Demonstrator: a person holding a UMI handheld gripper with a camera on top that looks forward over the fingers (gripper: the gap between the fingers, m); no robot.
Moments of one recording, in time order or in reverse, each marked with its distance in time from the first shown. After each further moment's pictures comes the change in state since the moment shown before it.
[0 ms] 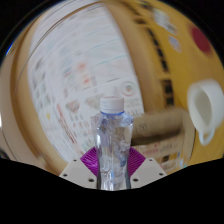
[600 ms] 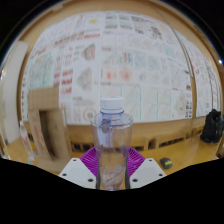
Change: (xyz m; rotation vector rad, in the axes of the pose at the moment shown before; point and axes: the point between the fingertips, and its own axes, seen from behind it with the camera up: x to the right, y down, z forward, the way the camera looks) arm 0.019 -0.220 -0.077 0.002 0.647 -1.730
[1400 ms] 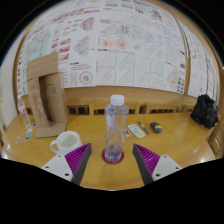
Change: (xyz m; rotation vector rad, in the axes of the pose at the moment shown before) arm 0.010 0.112 -0.089 -0.347 0.092 -0.030
